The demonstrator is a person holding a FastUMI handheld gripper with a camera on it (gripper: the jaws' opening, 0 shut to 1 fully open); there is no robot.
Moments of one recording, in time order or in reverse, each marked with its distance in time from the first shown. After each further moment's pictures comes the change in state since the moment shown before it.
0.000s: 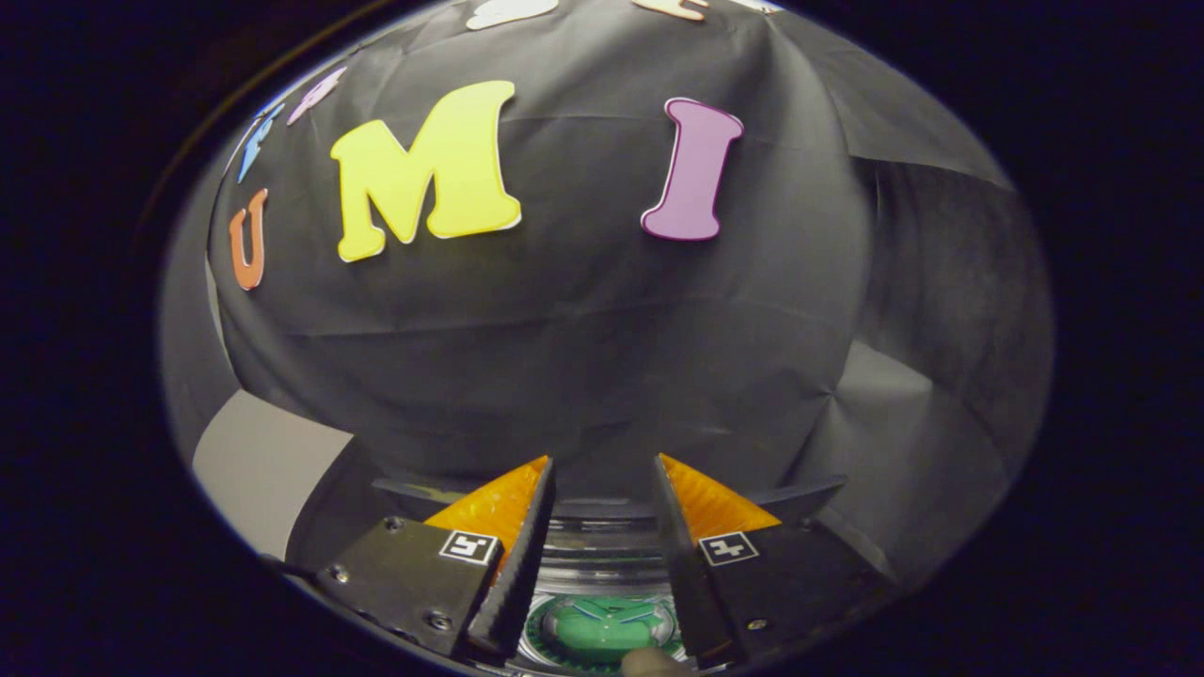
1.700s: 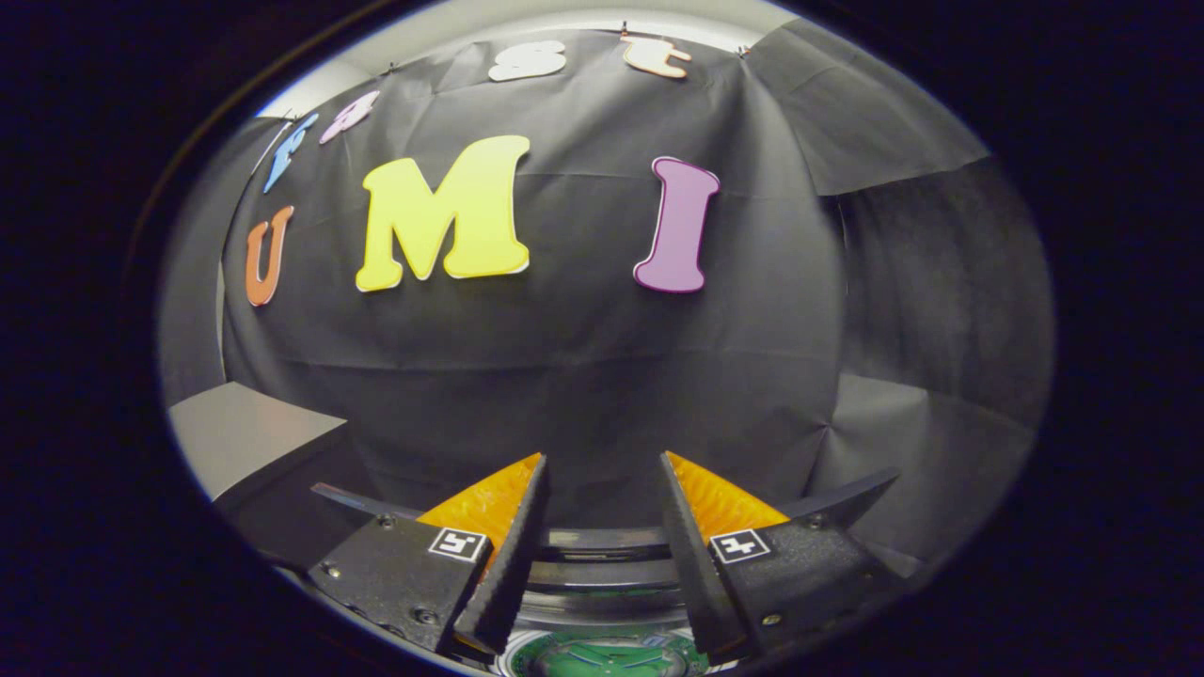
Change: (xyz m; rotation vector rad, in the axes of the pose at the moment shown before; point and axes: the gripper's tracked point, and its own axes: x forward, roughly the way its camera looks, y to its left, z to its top) arm 0.029 -0.002 -0.012 -0.004 -0.351 -0.004
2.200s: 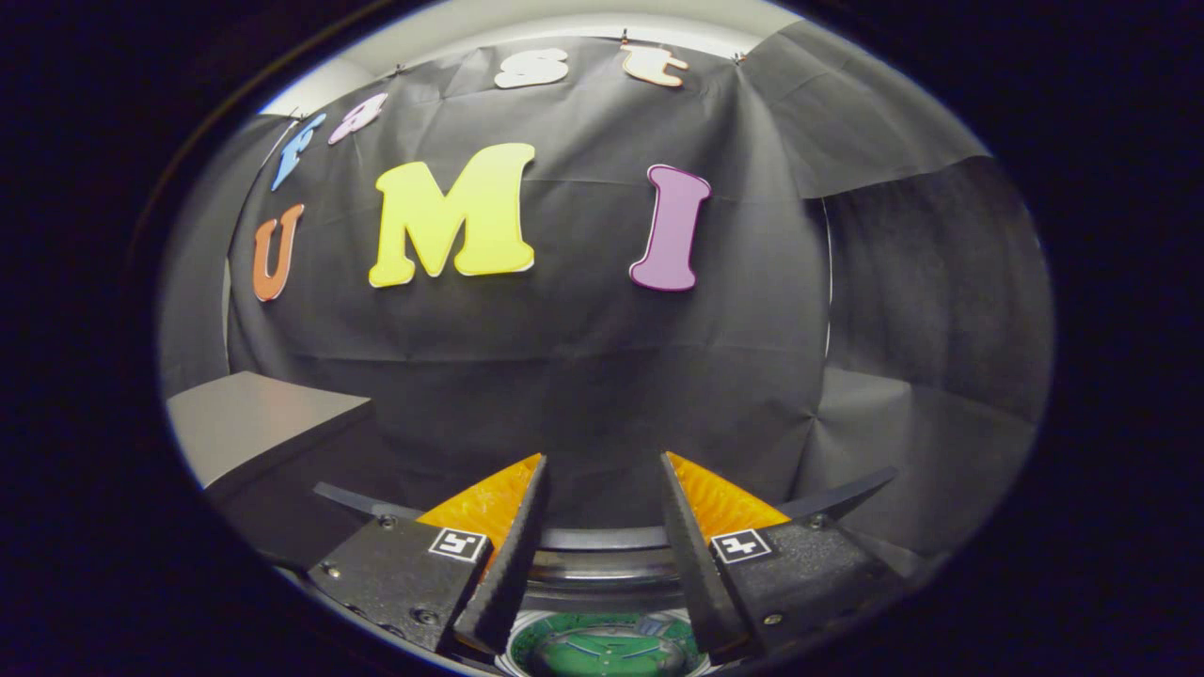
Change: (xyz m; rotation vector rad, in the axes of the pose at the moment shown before) arm -0.001 0.002 0.000 -0.006 0.004 0.001
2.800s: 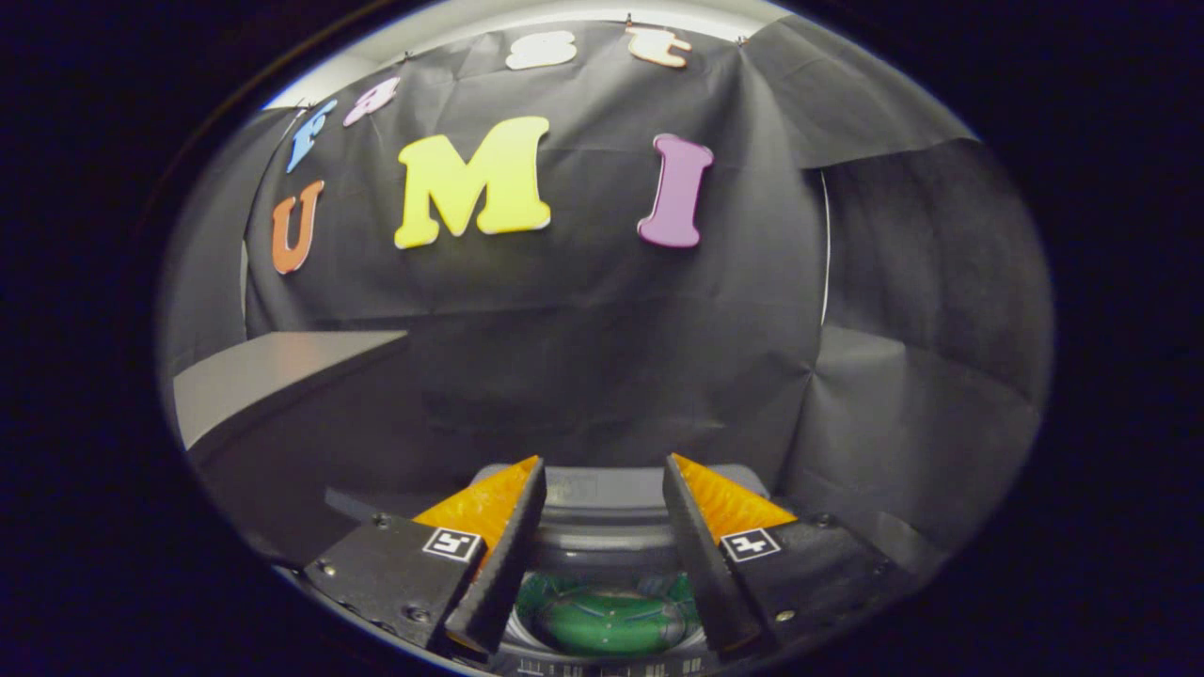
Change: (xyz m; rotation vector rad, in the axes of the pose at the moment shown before) arm -0.002 0.001 -0.020 0.002 0.183 0.041
